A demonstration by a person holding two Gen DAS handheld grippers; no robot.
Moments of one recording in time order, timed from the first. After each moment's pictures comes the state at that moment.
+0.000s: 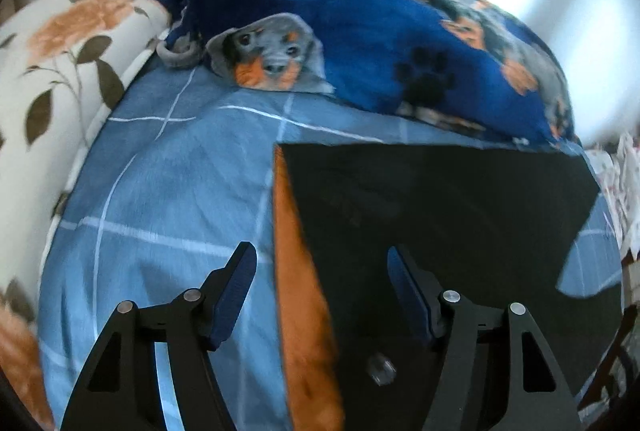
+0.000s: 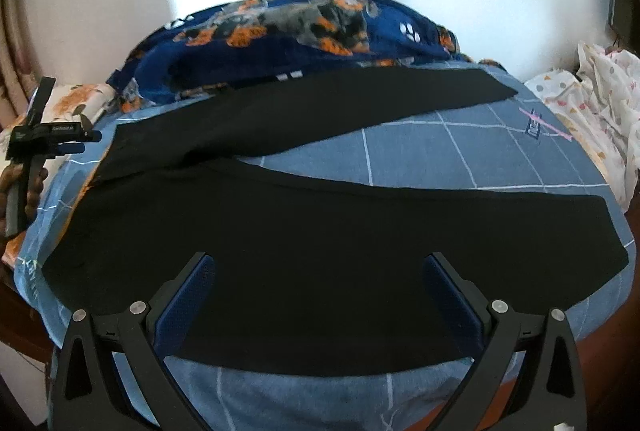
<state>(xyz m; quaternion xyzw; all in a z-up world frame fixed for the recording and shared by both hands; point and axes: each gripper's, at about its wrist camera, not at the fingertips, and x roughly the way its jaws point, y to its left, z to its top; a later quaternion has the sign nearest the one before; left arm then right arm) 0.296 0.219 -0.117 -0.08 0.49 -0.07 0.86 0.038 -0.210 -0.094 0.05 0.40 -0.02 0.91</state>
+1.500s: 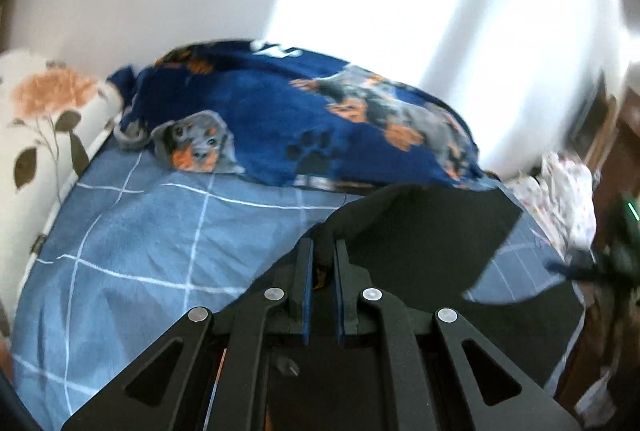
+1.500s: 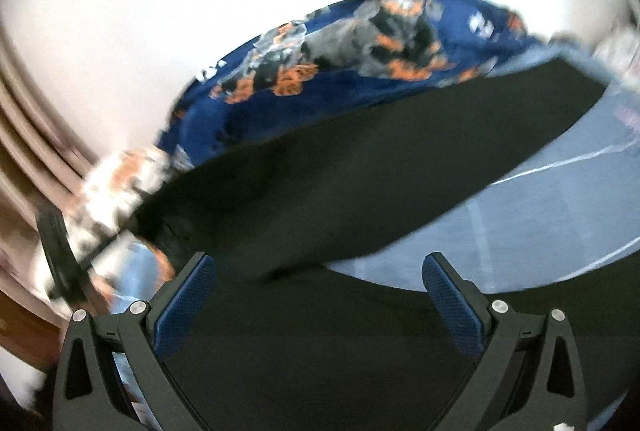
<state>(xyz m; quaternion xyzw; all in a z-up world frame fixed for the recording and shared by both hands) 0.209 0.199 -0.049 -0.09 0.33 -0.20 0.92 0.175 -0.209 -0.060 0.22 0.40 0.11 0.88</state>
